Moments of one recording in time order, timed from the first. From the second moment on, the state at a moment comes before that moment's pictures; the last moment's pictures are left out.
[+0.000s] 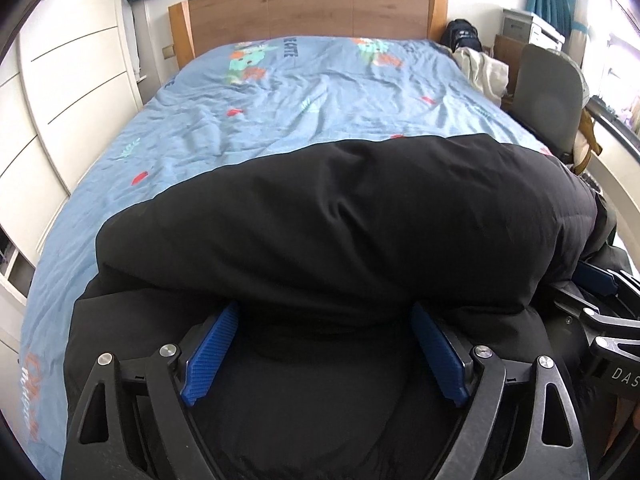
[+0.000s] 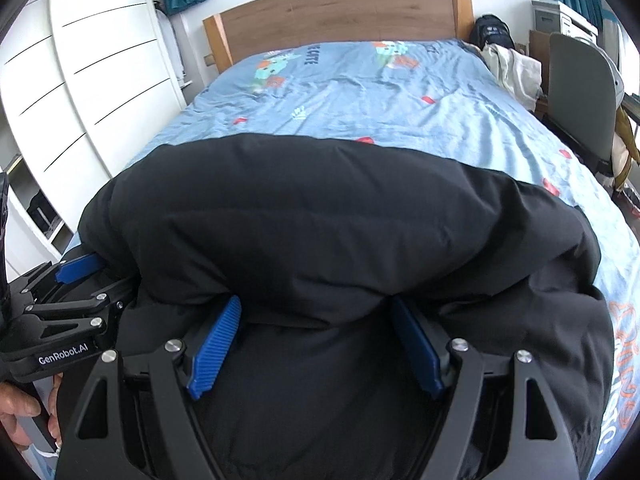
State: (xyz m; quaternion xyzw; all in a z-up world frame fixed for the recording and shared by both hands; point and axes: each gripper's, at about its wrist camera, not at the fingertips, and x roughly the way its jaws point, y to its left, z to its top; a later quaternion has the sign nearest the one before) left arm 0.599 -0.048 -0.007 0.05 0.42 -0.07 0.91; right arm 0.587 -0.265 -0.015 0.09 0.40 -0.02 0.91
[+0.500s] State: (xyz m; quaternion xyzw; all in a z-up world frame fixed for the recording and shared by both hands) left arm 0.639 -0.044 -0.015 0.03 0.44 -0.07 0.89; right arm 0.624 -0.293 -0.038 0.13 0.42 -0.03 0.90
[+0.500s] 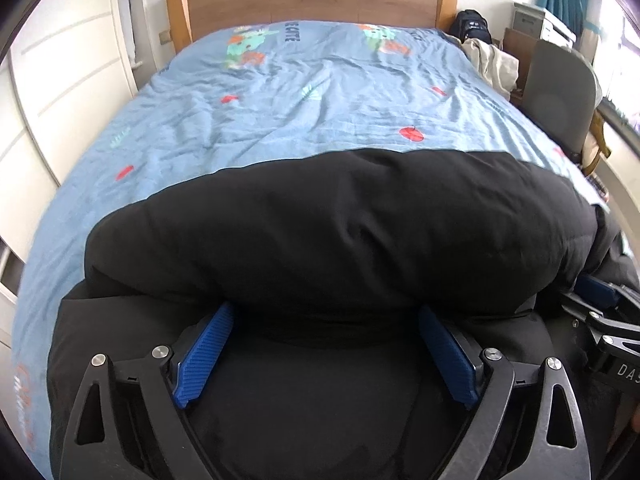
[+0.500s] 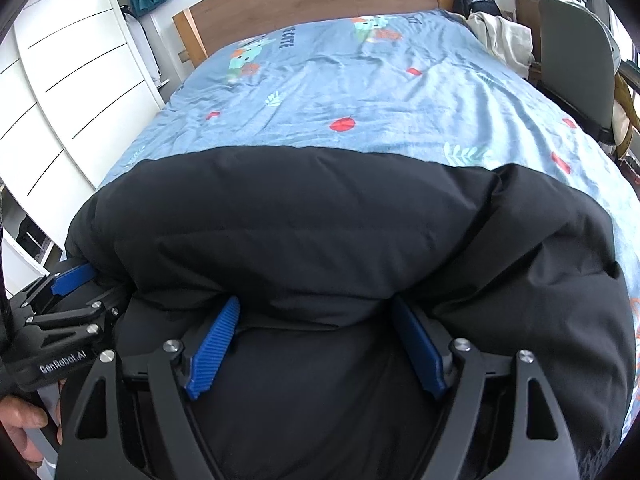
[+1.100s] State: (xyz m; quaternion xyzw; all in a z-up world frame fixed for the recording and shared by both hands) left arm 0.668 0.087 -0.015 -0.06 0.51 0.07 0.86; right arm 0.586 -0.432 -0.056 0.18 0.47 -0.18 0.85
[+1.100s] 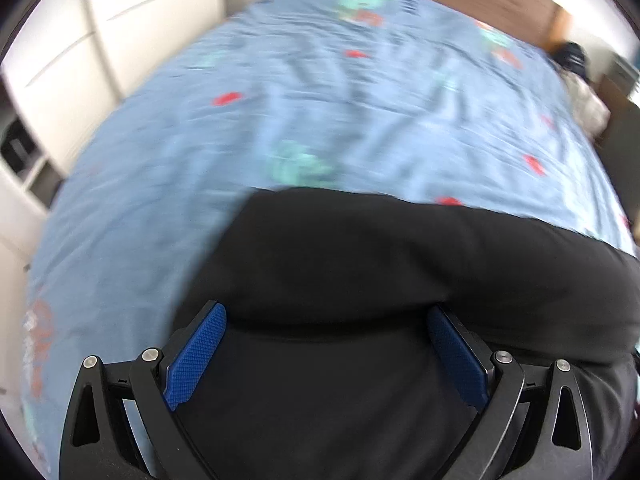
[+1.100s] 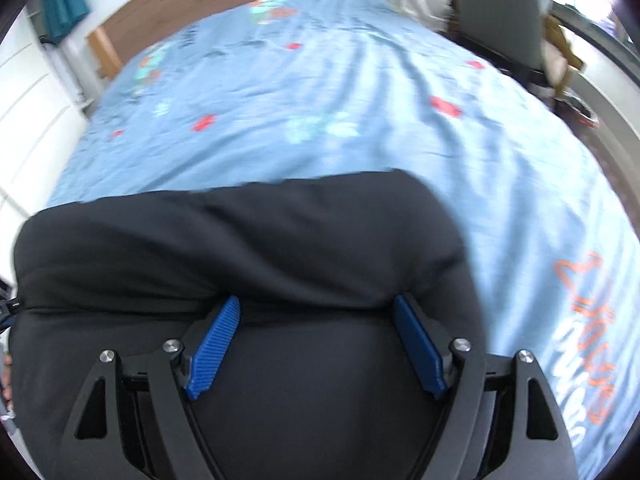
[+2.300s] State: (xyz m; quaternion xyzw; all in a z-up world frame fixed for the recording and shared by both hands) left arm 0.561 0.061 -0.017 -0.02 0.40 0.02 0.92; right arm 0.505 -0.341 -0.043 0.10 0.41 -0.11 0.90
